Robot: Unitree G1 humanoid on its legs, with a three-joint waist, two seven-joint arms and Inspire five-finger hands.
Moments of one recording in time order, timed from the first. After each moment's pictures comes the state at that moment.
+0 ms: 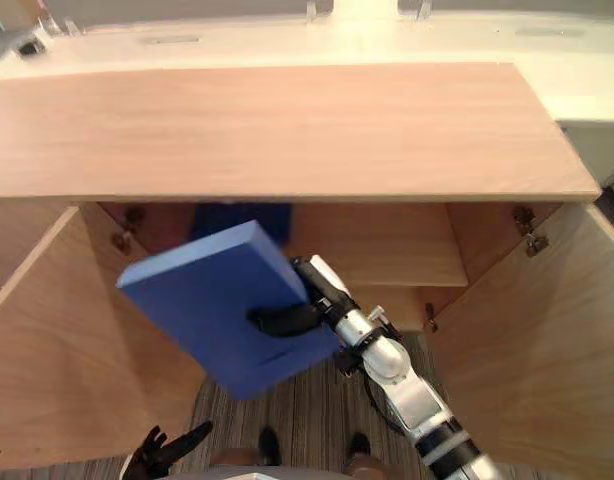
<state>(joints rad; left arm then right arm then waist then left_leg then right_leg) 0.22 0.07 0.32 0.91 -0.23 -0.13 0.02 -0.20 -0.38 0.51 0.14 -0.04 -0.18 0.13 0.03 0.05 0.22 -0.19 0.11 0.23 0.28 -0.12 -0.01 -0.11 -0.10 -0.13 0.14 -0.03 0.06</state>
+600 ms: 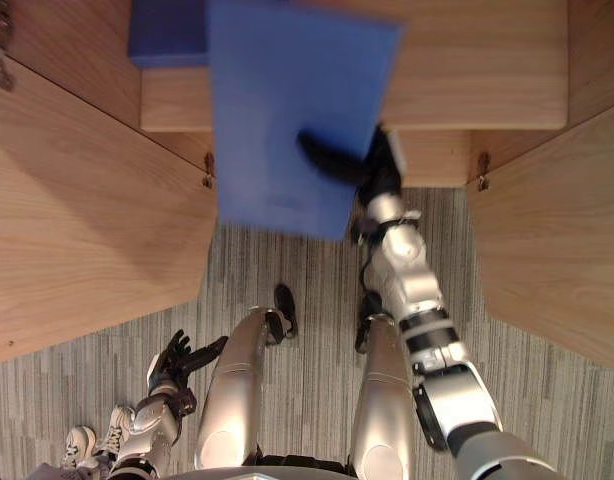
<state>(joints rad) -0.03 0.10 0.19 0.74 -0.29 -0.18 0.08 -0.78 -0.28 0.05 0.36 0.65 -0.19 -0.14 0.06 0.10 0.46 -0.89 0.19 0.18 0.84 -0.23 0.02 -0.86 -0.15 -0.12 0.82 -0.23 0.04</state>
